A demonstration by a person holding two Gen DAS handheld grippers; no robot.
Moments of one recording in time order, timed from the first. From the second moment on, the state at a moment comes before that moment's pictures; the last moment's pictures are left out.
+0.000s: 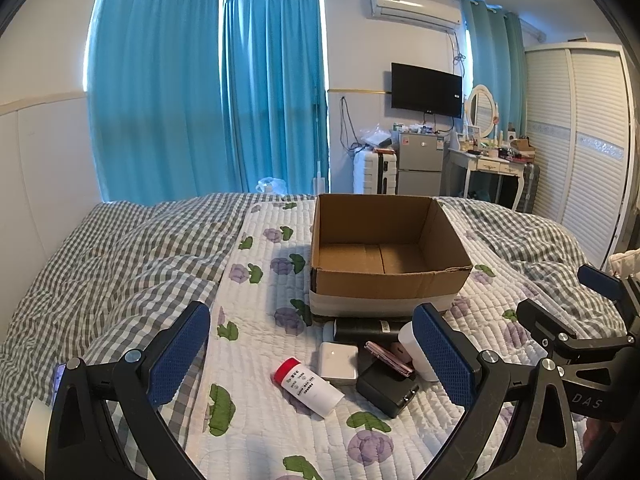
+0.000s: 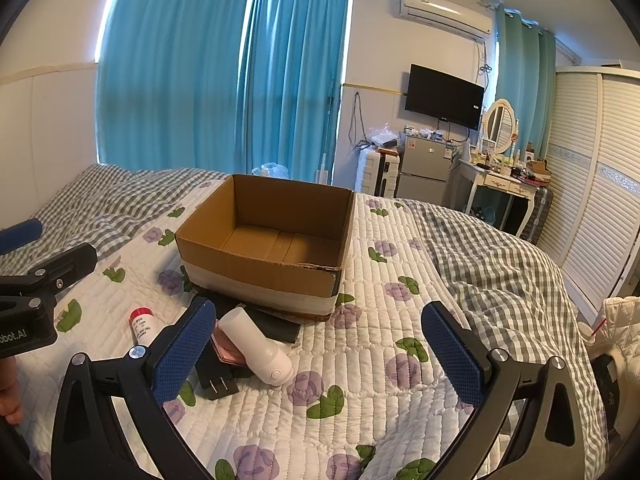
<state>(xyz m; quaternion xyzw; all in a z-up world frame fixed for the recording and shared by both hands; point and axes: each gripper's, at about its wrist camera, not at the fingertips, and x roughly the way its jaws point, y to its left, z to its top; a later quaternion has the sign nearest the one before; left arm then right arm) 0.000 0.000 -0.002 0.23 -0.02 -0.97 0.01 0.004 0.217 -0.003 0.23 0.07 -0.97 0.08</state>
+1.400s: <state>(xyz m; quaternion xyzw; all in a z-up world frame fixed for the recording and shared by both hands) -0.003 0.005 -0.004 0.24 -0.02 -0.97 0.02 0.000 0.209 -0.008 0.24 0.08 -0.96 0.10</state>
